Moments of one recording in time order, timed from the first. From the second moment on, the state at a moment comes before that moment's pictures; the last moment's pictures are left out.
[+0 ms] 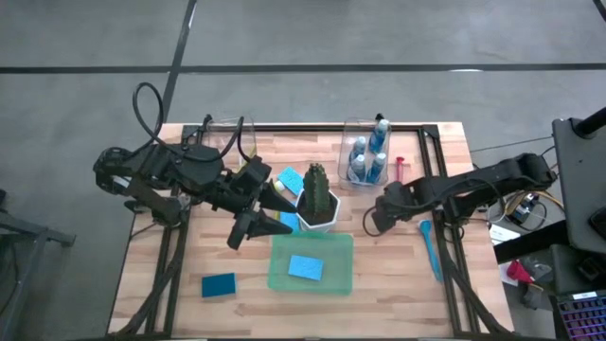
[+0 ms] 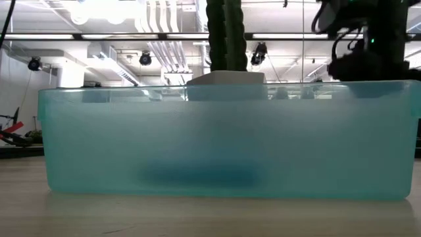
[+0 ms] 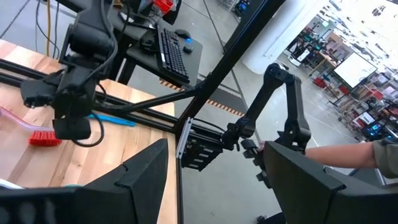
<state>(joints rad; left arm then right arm) -0.30 1.48 2.02 -0.75 0.01 -0.58 0.13 1.22 0.77 -1.04 0.11 1.31</state>
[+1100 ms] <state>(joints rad) -0.29 1.48 2.02 -0.74 0.00 -0.60 -0.05 1.23 0.53 -0.72 -0.03 1.20</state>
